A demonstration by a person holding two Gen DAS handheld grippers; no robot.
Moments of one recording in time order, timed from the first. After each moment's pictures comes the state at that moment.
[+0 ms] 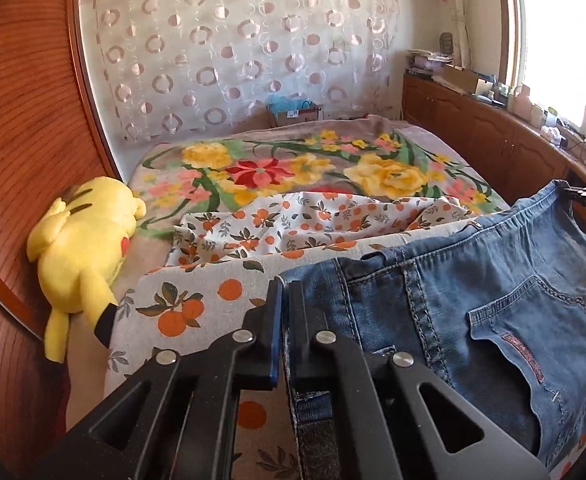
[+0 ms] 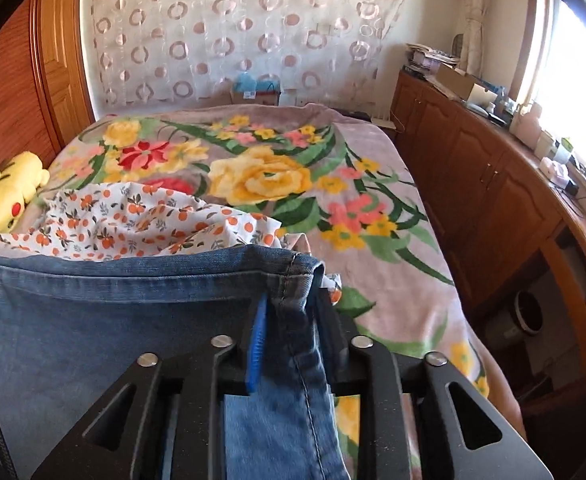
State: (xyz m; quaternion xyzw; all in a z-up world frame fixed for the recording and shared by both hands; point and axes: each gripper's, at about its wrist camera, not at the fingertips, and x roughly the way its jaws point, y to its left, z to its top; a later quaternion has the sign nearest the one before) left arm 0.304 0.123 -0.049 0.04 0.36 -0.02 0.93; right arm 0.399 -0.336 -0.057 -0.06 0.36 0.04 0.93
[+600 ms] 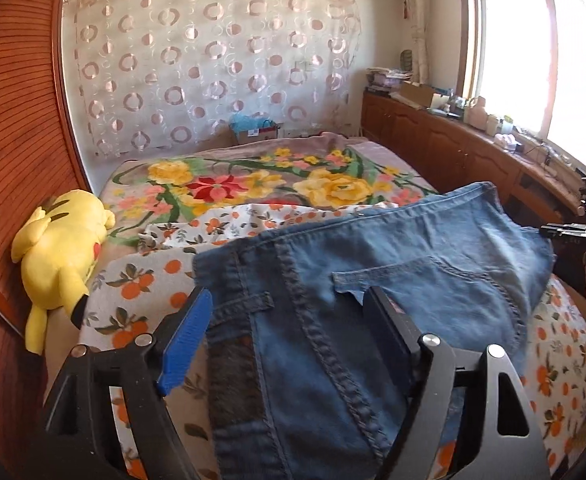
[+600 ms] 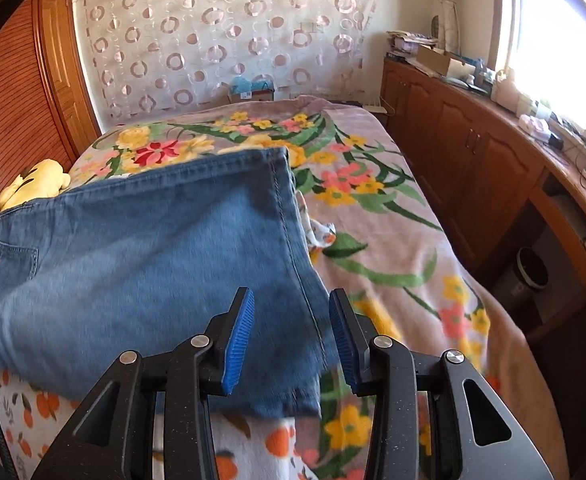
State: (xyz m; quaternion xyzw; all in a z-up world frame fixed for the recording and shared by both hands) left arm 0.225 0.077 -0.019 0.02 0.33 -0.09 0.94; right arm 0.270 -0.399 -0.049 -0.01 0.36 0.05 0.93
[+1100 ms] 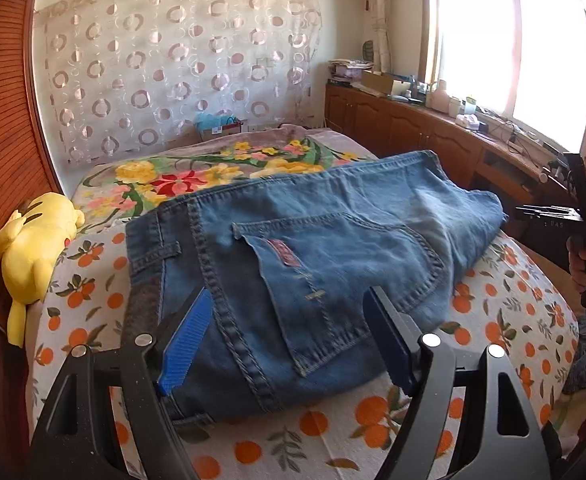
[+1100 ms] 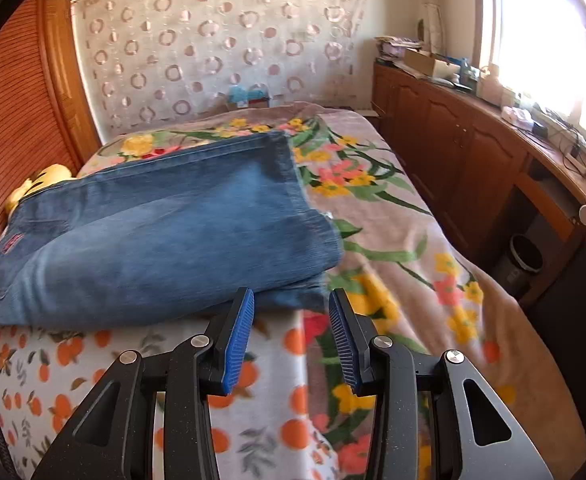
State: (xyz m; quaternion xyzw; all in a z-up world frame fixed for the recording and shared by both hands) left arm 0.162 0.017 -0.027 0.04 0.33 -0.14 0.93; right arm 0.182 -0.385 -0.044 0.00 0.34 0.04 0.94
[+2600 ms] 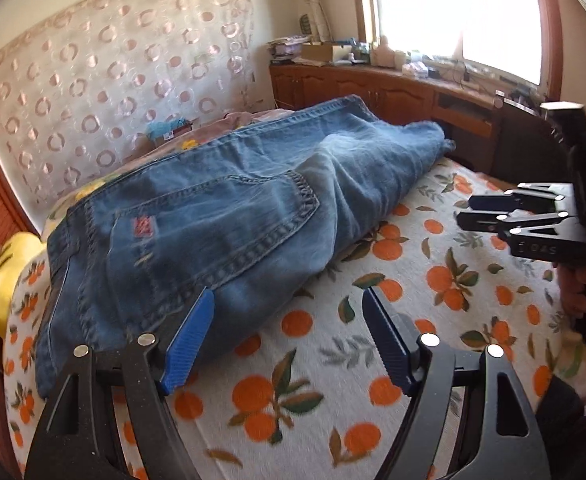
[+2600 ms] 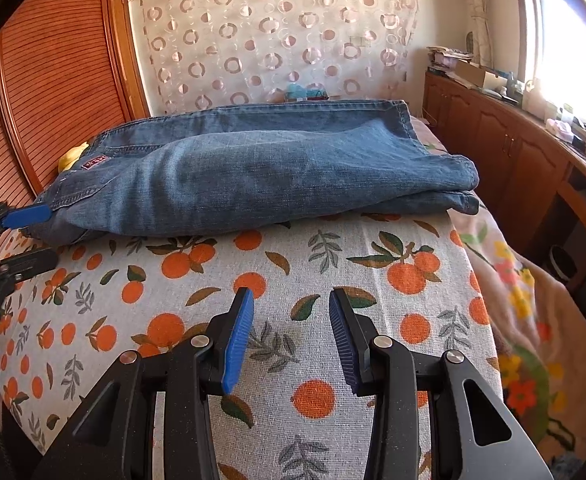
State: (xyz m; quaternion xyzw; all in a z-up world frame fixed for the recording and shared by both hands) left arm 0.136 -0.081 -0.061 0.14 0.34 -0.20 0.91; right arm 0.103 -0.324 -0.087 -0.02 0.33 0.11 0.94
